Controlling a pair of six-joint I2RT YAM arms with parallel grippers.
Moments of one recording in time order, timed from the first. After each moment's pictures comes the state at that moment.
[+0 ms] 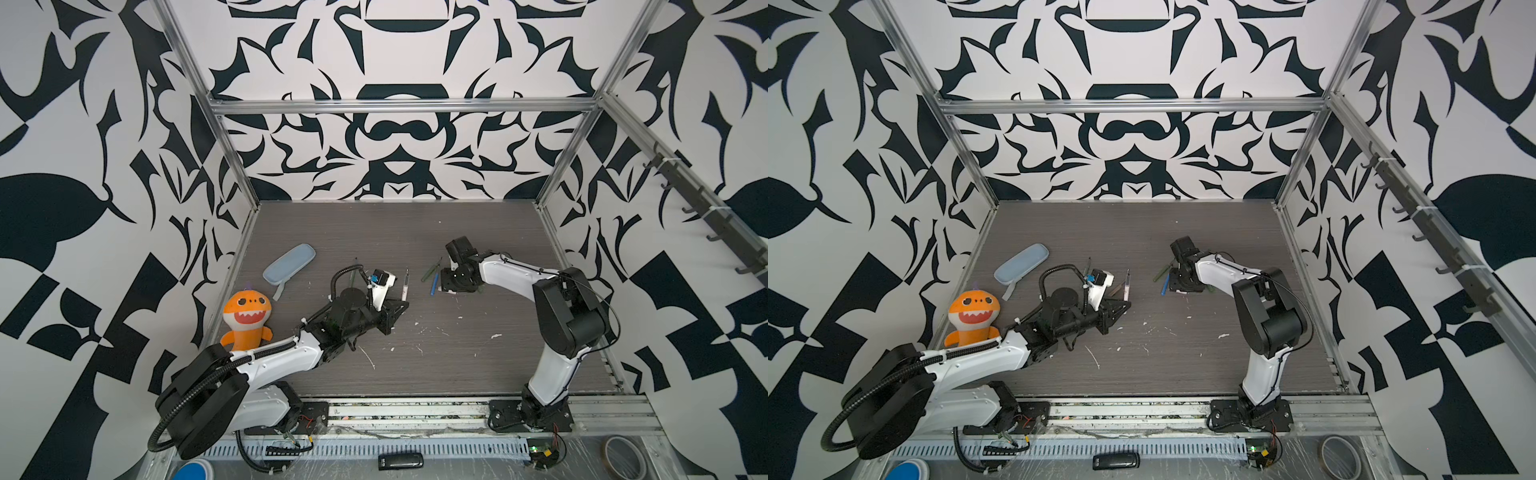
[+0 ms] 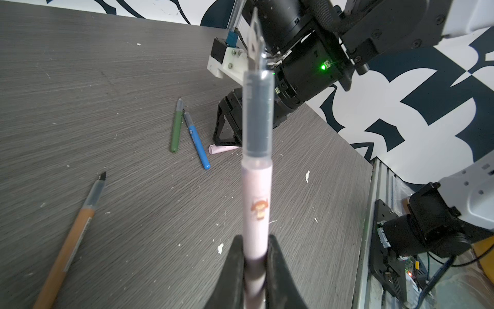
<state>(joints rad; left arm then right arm) -0.82 1.24 0.45 0.46 0.26 -0.40 0.42 1.82 1.13 -0.52 0.03 0.42</state>
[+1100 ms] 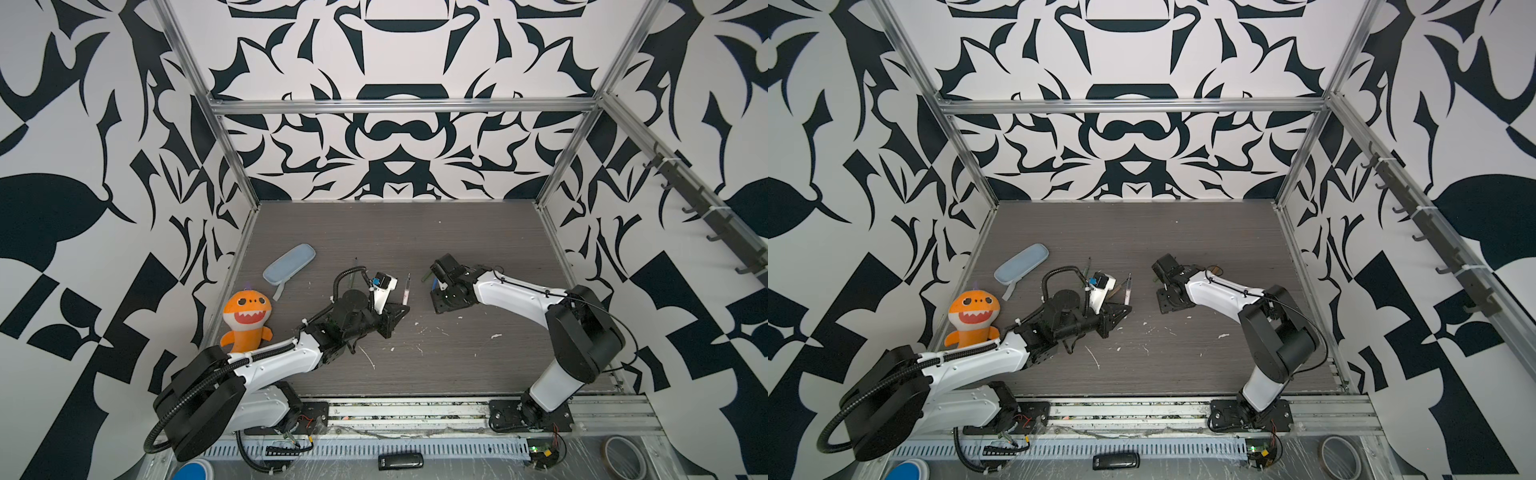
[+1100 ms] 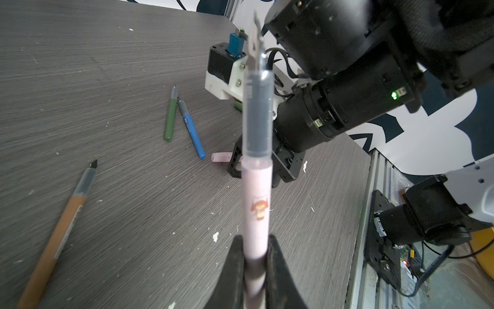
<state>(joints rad) -0.84 1.22 0.45 0.42 0.26 -0.40 0.60 1.67 1.02 -0.62 0.11 0.38</state>
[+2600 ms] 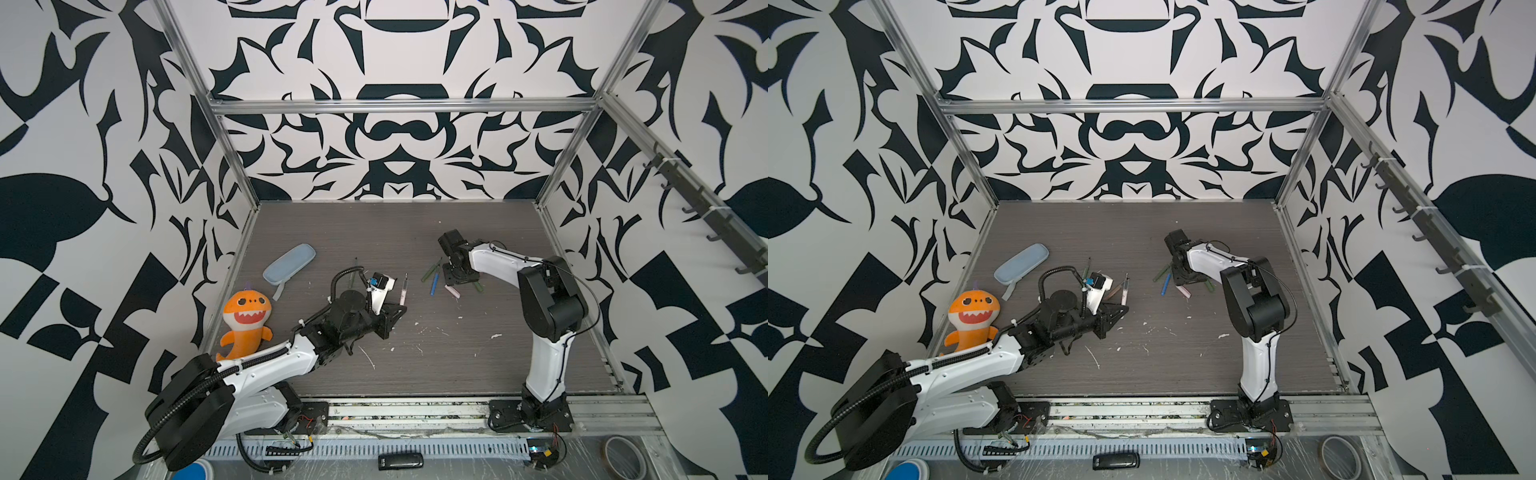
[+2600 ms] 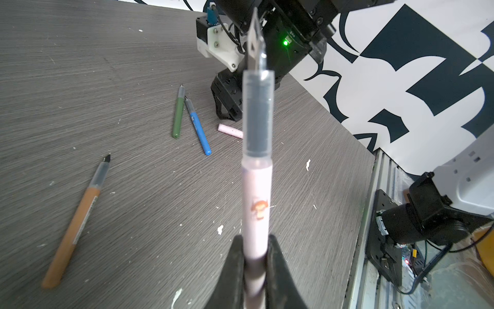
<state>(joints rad) -0.84 1.16 0.46 0.34 0.23 -0.39 0.42 1.98 1.34 -0.67 0.28 0.27</state>
